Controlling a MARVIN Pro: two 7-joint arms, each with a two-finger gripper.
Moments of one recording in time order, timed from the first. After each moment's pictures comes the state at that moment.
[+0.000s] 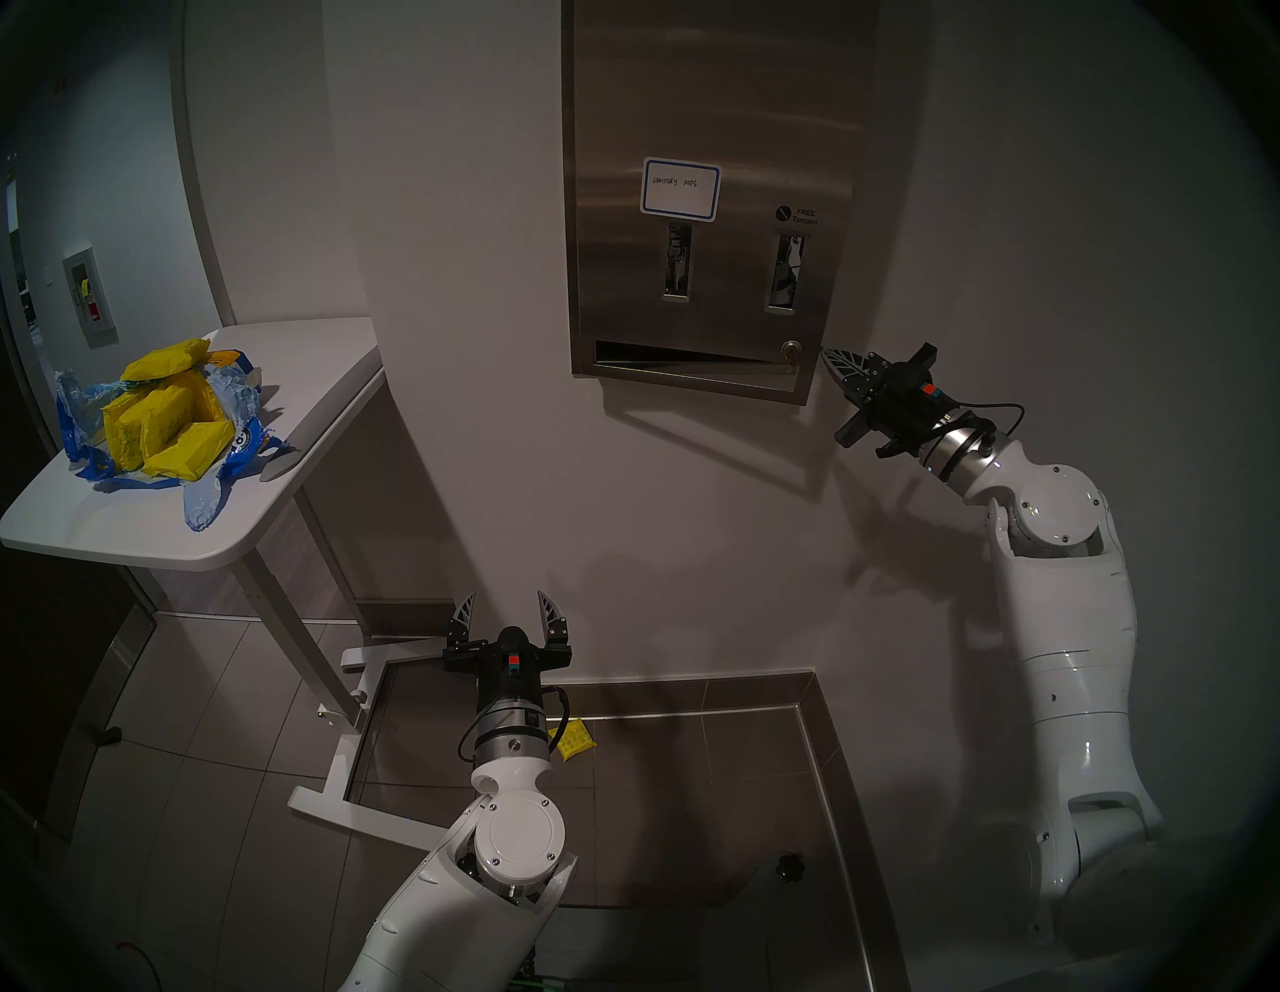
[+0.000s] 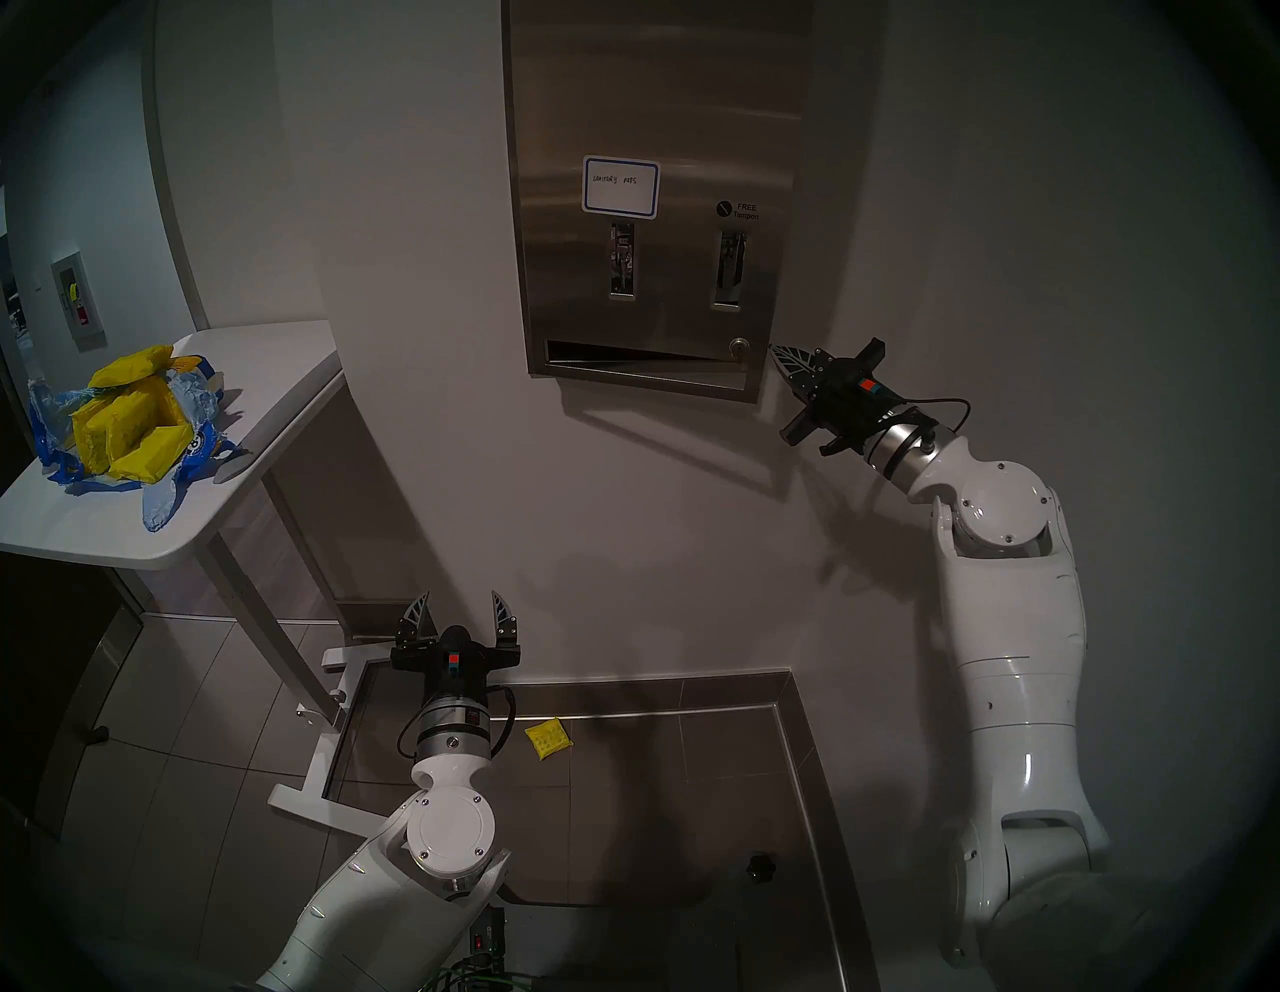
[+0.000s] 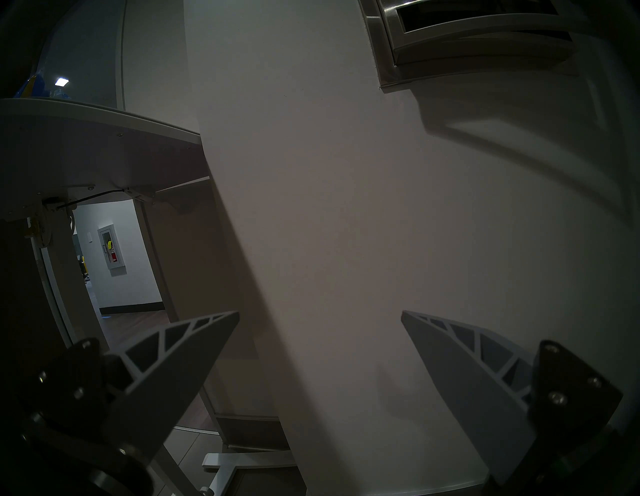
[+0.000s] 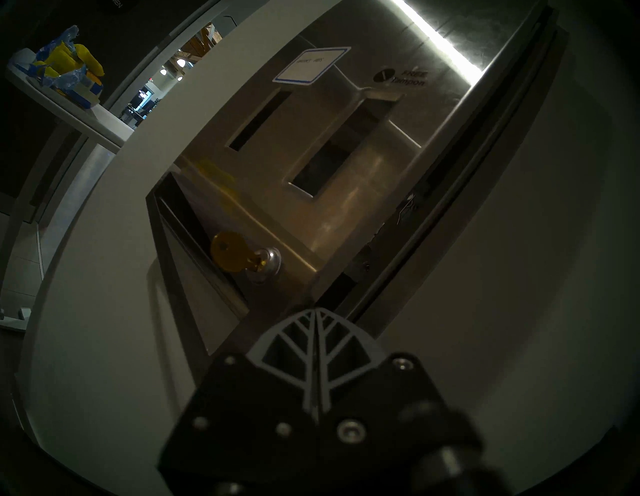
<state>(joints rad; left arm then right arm) 1.83 -1.42 -1.17 -1.55 0.15 -0.22 0.67 -1.21 -1.22 1.75 -1.50 -0.11 -0.31 0.73</state>
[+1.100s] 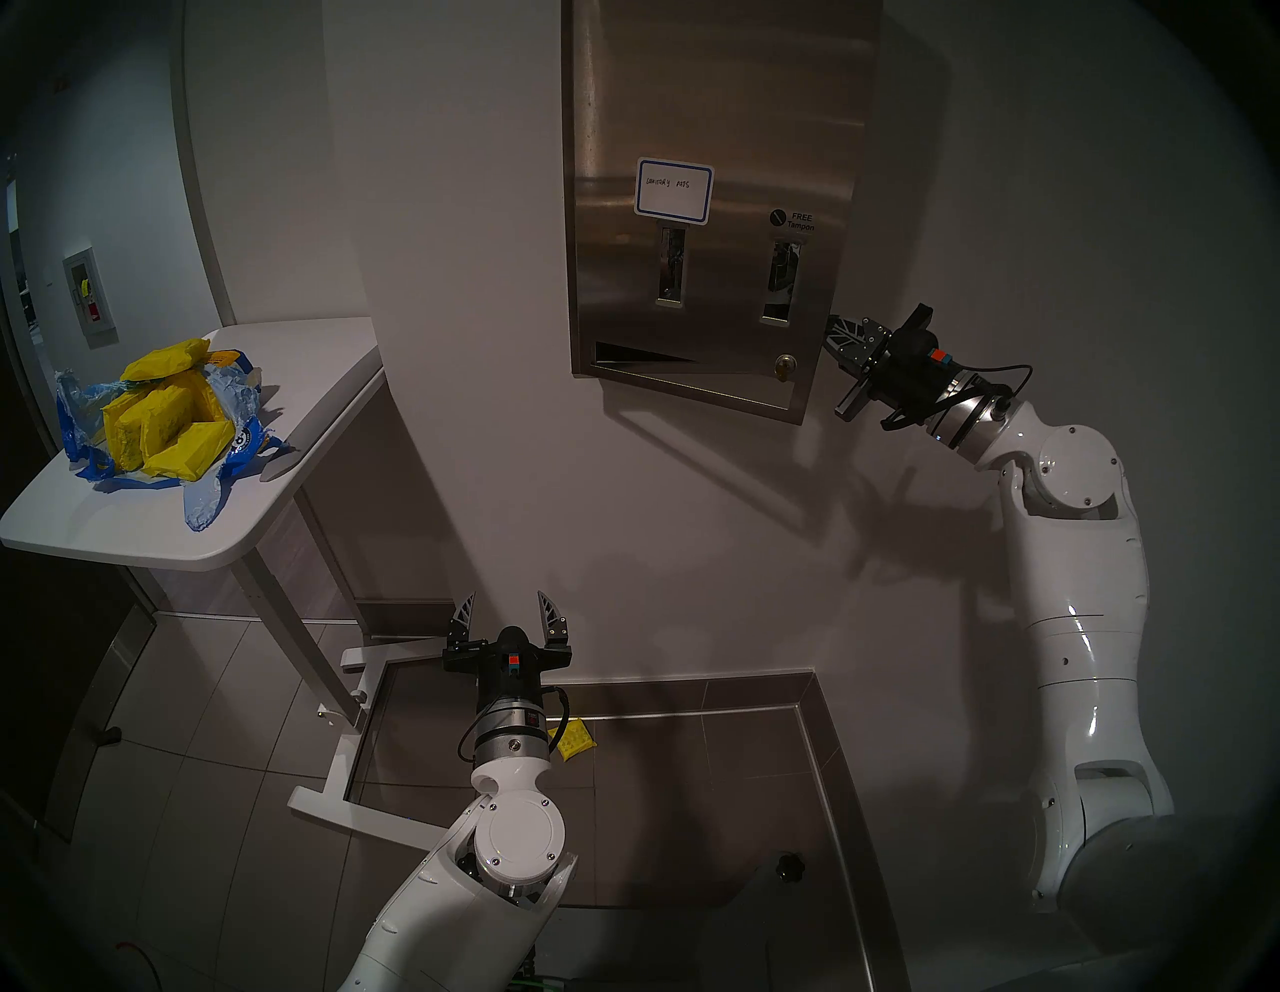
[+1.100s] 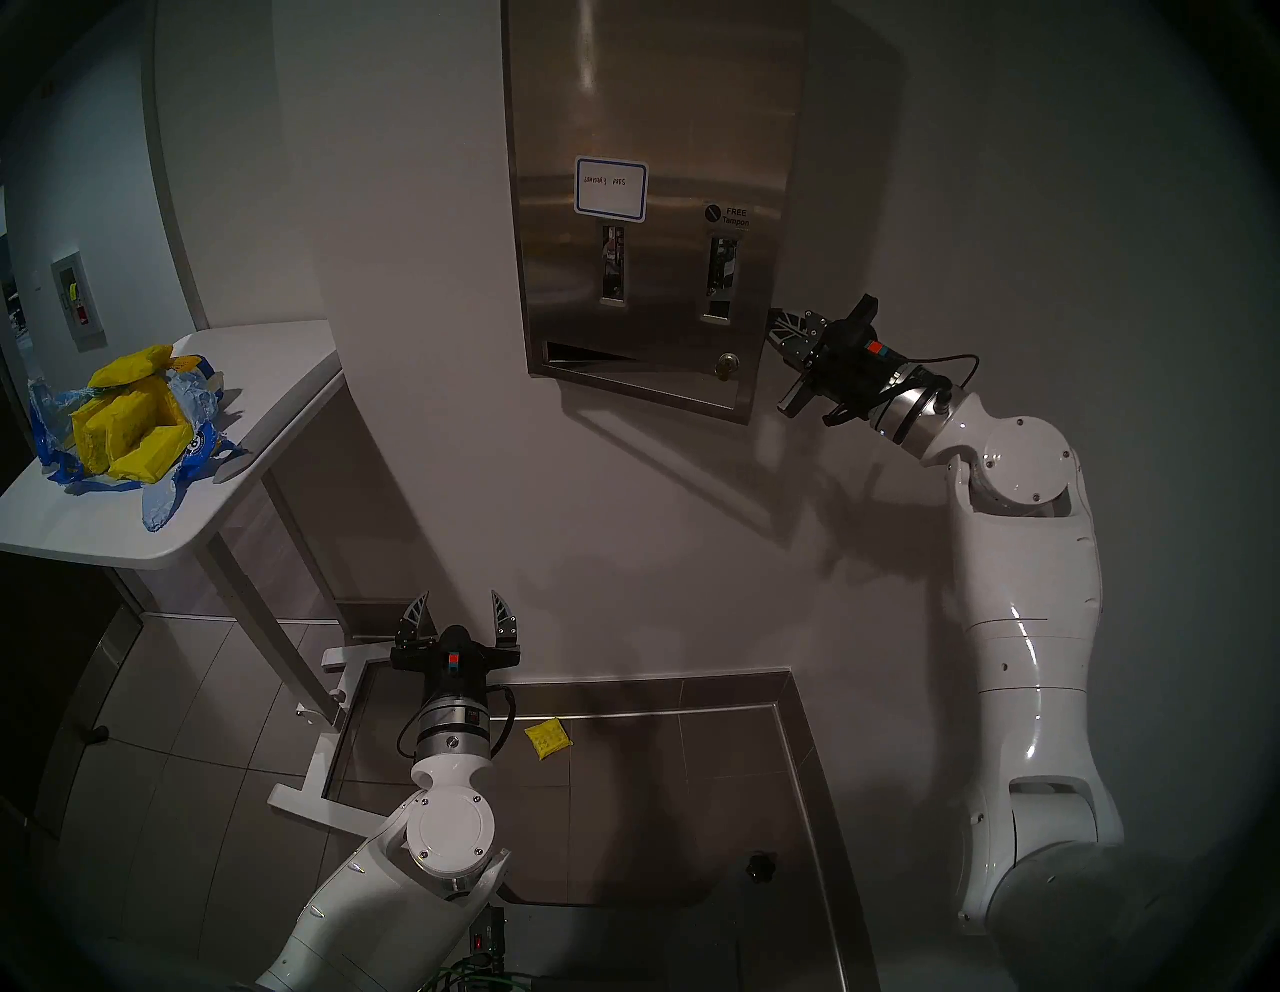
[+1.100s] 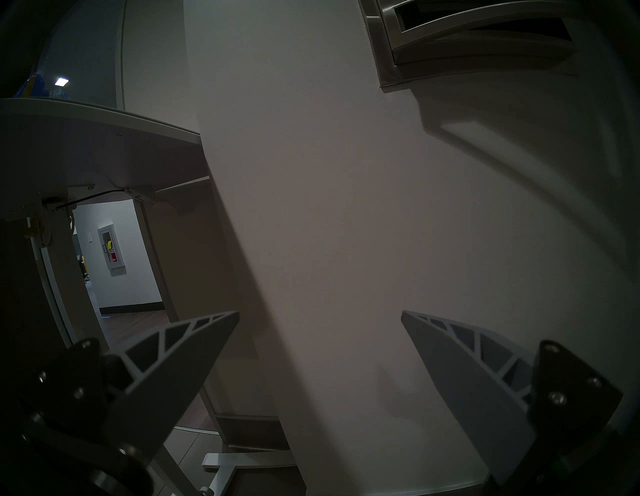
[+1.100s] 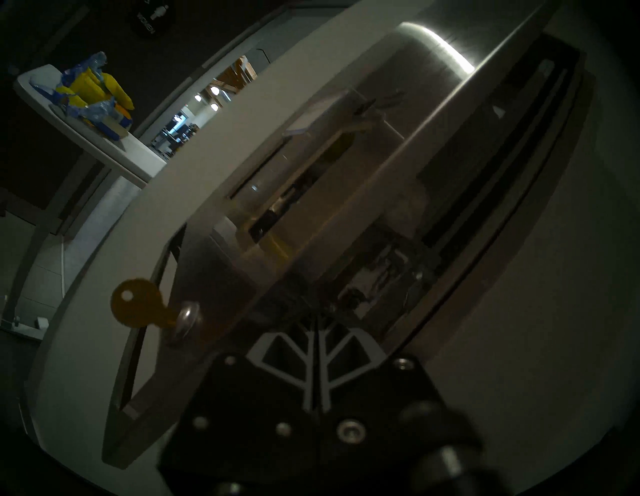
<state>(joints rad) 1.83 -1.42 -1.17 -1.55 0.15 -0.22 0.67 -1.14 -1.19 1.77 -1.56 0.01 -0.29 0.96</state>
